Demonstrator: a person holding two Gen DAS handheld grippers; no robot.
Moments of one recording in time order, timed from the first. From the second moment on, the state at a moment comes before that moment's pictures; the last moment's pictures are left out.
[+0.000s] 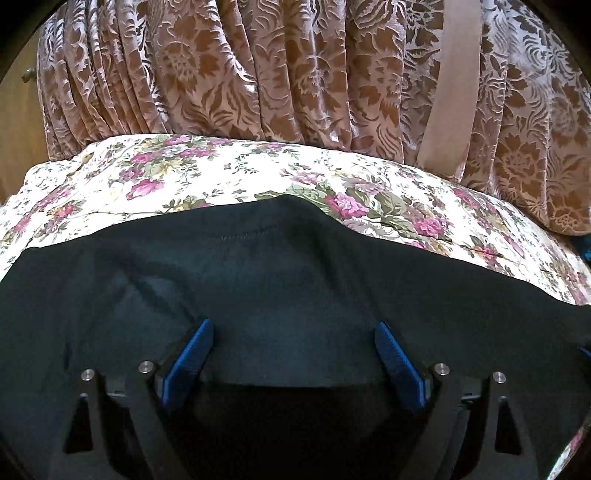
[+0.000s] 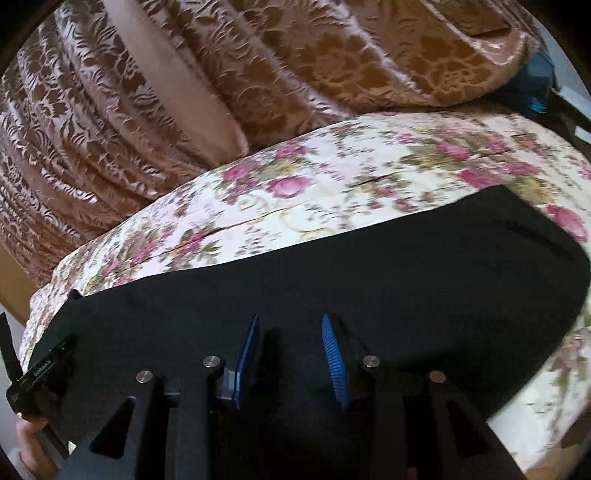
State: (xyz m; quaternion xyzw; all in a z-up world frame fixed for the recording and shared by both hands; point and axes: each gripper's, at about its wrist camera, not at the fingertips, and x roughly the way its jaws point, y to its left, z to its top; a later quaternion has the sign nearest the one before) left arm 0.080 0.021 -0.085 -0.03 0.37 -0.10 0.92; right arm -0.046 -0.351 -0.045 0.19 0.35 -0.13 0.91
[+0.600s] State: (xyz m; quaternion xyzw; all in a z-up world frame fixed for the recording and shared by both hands) left arm 0.078 0.024 -0.084 -0.04 0.37 -0.10 0.92; right arm -0.116 -0.425 -0.040 0.22 0.34 -0.26 0.87
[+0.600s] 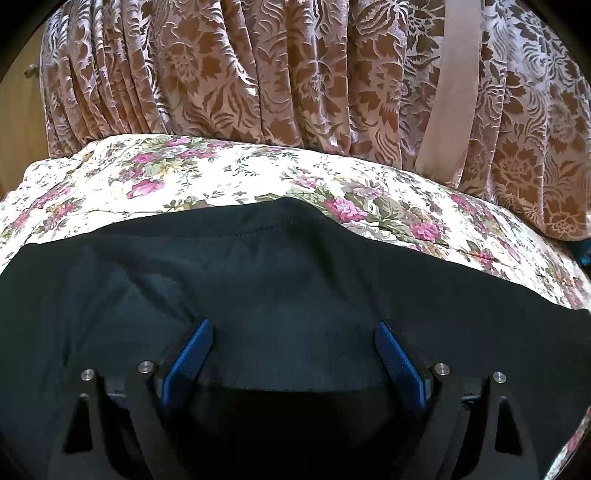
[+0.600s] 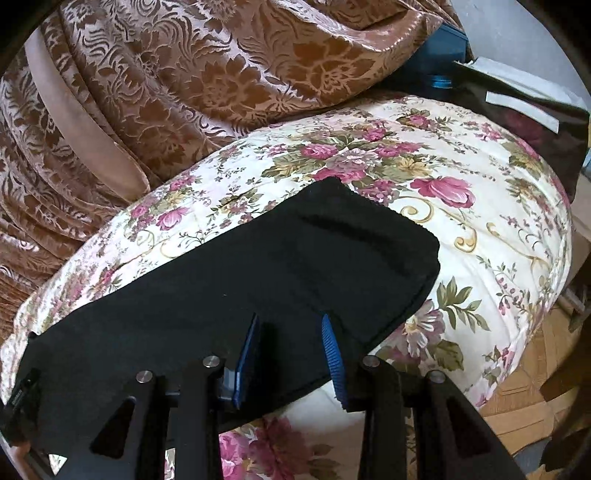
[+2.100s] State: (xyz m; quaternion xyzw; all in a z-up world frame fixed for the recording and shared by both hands) left arm 0.073 0.027 -0.083 -0.05 0.36 -0.10 0.93; right arm -0.182 -0.500 -0.067 0.46 0.20 -0.23 0.84
